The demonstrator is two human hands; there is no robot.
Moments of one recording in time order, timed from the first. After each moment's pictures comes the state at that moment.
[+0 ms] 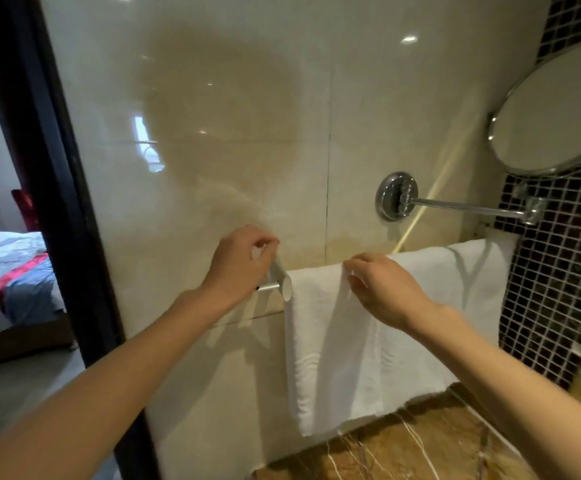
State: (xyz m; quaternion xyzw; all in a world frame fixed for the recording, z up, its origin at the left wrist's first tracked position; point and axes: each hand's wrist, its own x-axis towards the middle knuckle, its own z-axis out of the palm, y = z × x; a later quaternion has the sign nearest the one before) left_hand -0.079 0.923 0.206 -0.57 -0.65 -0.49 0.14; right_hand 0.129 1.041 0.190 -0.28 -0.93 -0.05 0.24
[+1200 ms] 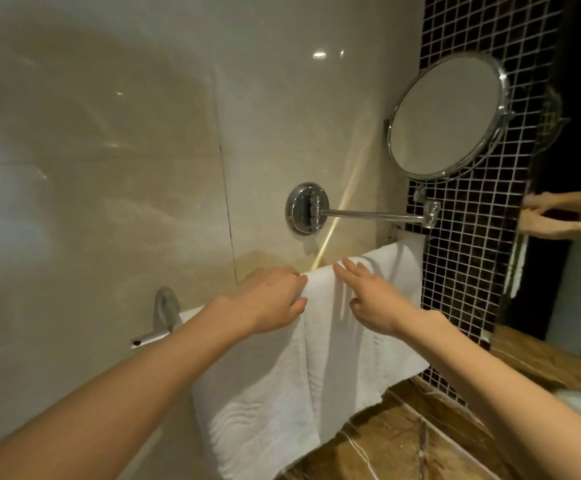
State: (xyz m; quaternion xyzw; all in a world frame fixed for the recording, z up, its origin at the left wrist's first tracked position) left_hand 0.024 1.055 0.205 -0.78 -0.60 -0.05 0.19; right_hand 0.209 1.140 0.170 -0.41 -0.89 0.02 0.17
